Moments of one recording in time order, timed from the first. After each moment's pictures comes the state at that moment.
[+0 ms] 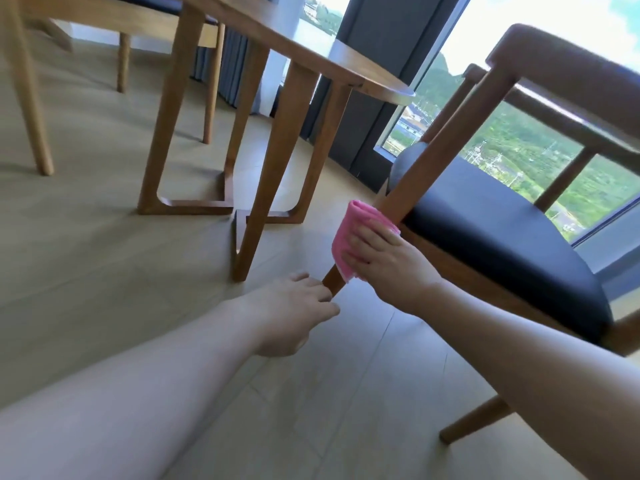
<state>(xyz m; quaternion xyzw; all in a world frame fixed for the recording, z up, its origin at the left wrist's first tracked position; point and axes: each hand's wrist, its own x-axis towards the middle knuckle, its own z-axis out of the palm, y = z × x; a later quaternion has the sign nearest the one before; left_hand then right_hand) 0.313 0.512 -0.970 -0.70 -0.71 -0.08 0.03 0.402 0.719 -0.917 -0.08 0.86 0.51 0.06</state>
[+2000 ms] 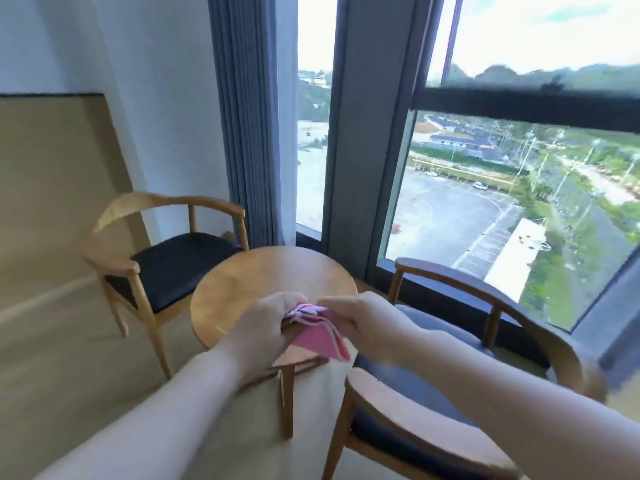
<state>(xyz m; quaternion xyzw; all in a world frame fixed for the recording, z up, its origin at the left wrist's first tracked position) 0.302 0.482 -0.347 -0.51 -0.77 -0.39 -0.05 0.419 0.651 -0.330 0.00 0.97 -0.21 -0.09</state>
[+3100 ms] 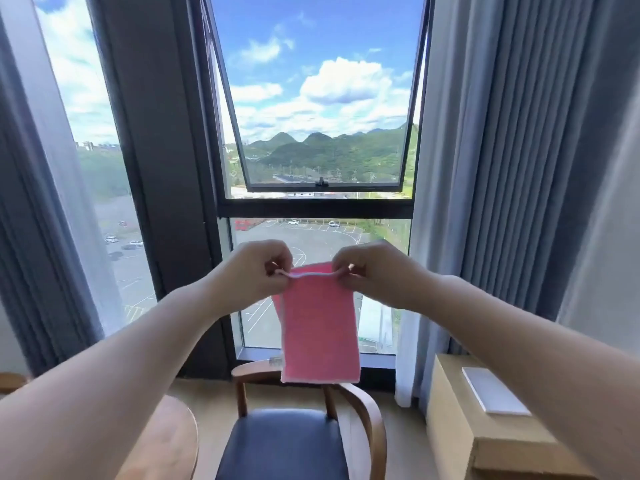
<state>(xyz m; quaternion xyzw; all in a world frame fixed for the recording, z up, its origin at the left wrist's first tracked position) 0.468 0.787 0.001 -0.72 -0.59 -0.37 -0.06 0.687 0.876 0.005 0.19 0.94 -0.09 -0.28</state>
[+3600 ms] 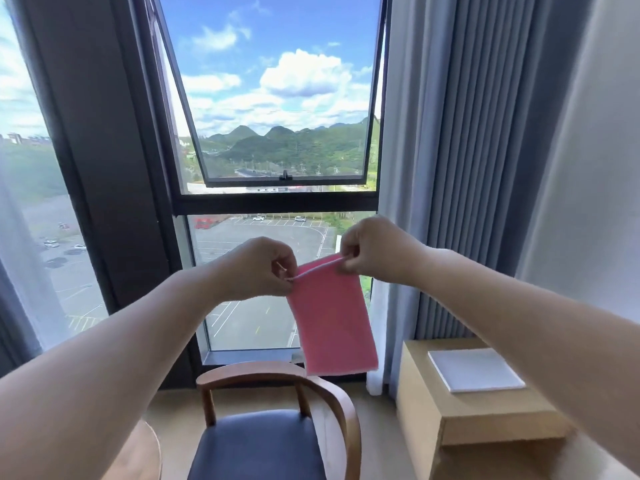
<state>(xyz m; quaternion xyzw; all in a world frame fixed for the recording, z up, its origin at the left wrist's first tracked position) 0.498 0.838 0.003 -0.75 -0.59 -0.26 -0.11 0.712 0.895 0.021 0.34 0.91 -0.05 -0.24</state>
